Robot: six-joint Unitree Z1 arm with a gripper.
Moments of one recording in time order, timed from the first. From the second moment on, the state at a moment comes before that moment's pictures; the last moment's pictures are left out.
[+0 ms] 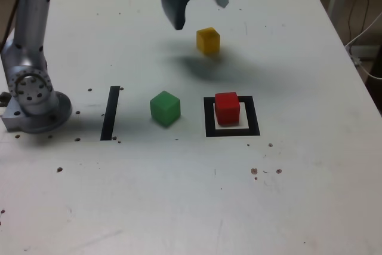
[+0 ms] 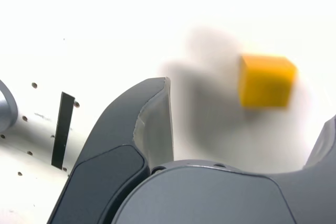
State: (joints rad) arm 0.48 2.00 -1.63 1.39 0.18 -0.02
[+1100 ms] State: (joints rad) arm 0.52 2.18 -1.67 1.25 0.13 0.02
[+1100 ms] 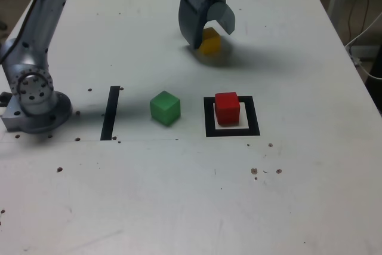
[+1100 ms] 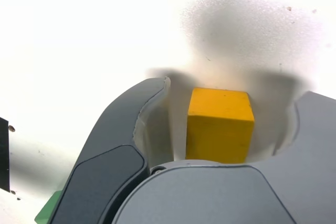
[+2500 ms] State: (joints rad) arm 0.43 2.11 -1.68 1.26 0.08 0.10
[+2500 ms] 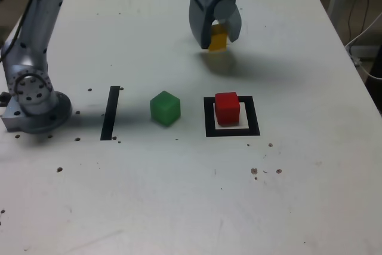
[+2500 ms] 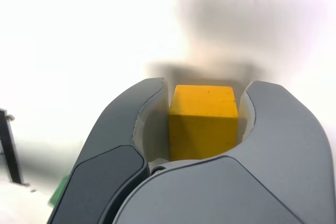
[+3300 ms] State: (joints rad) arm -0.04 1.94 -1.59 1.33 0.10 -0.14
